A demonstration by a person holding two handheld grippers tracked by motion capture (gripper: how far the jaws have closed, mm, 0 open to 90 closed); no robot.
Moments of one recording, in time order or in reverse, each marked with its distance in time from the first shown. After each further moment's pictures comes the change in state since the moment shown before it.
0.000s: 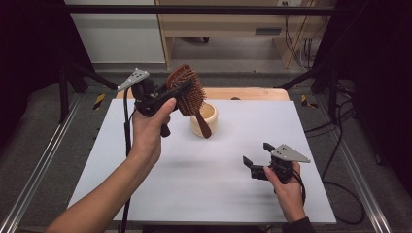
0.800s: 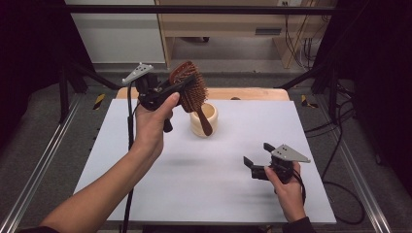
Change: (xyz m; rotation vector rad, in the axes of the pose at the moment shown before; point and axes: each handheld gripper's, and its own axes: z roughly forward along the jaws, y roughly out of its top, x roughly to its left) left arm -0.001 0.005 0.014 0.019 0.003 -0.003; right arm -0.003 -0.002 0.001 0.007 0.005 0.000
